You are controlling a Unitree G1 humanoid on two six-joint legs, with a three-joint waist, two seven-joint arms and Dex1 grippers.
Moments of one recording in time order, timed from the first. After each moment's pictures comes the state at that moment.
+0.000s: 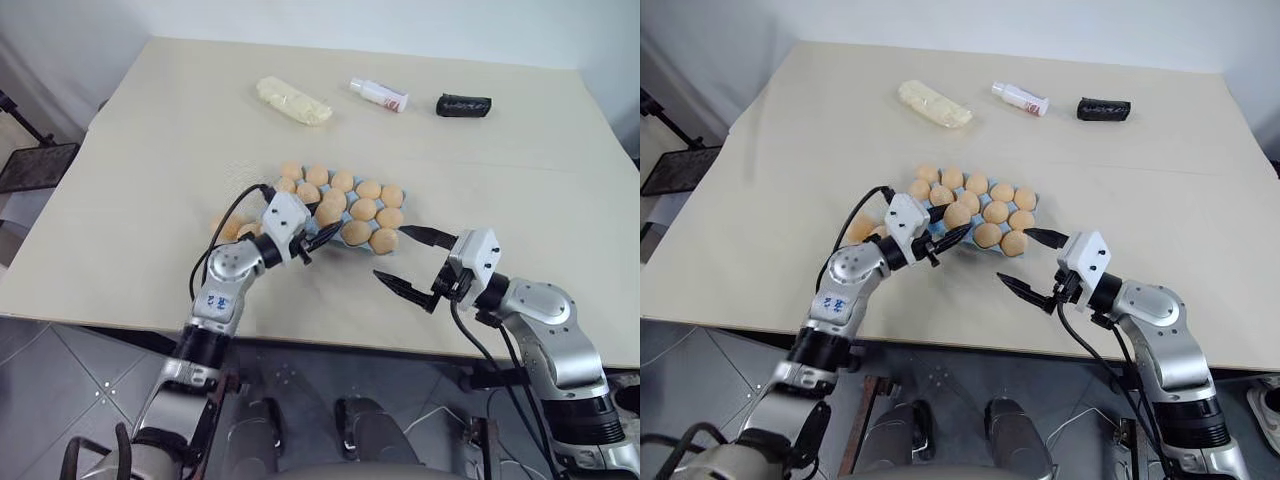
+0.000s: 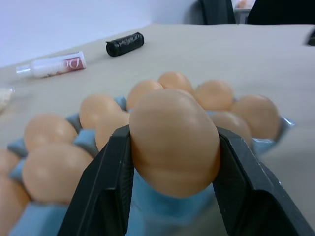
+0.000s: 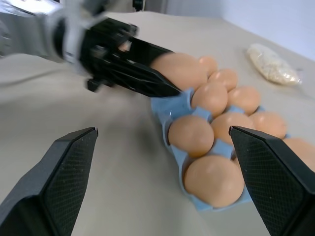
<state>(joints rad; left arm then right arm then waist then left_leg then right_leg) -0.61 0.21 -0.12 0.35 -0.11 -0.07 -0.59 -0.18 -0.56 -0.02 -0.25 0.37 0.13 0.85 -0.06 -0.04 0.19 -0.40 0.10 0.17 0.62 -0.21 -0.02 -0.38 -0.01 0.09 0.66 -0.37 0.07</state>
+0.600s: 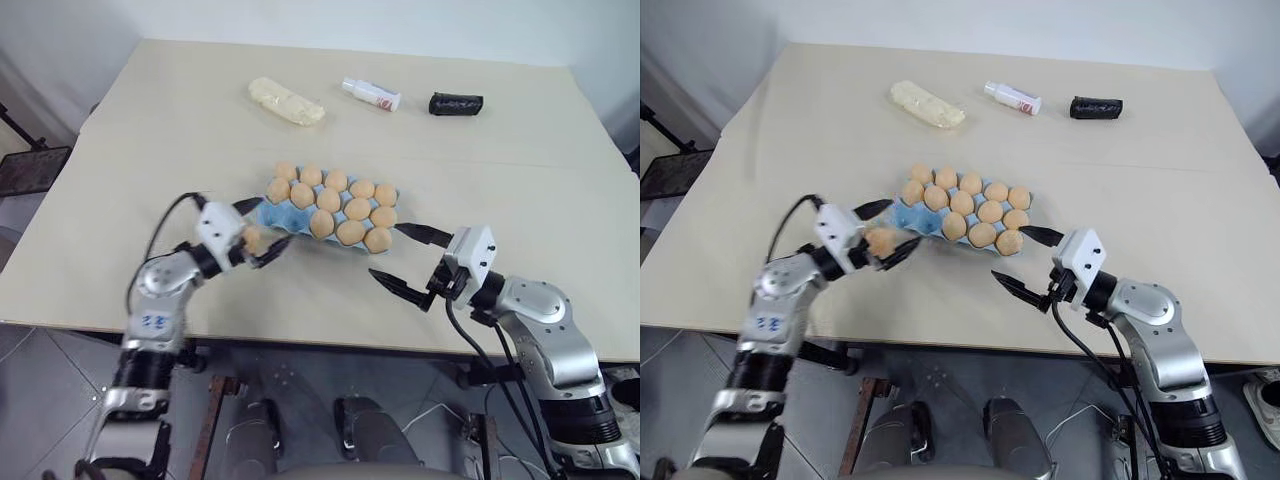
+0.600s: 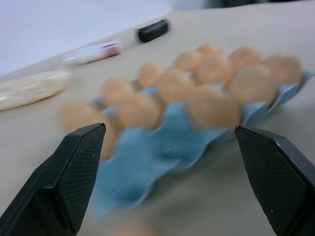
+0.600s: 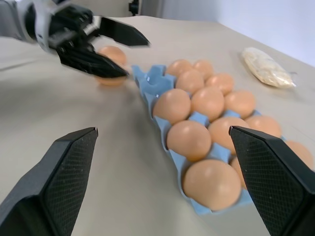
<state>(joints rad) -0.33 0.47 0.10 0.12 -0.21 -0.10 -0.70 -0.21 -0.55 0.00 -0.25 0.38 0.13 0.85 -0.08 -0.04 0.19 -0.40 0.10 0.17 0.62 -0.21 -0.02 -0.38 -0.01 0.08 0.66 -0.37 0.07</state>
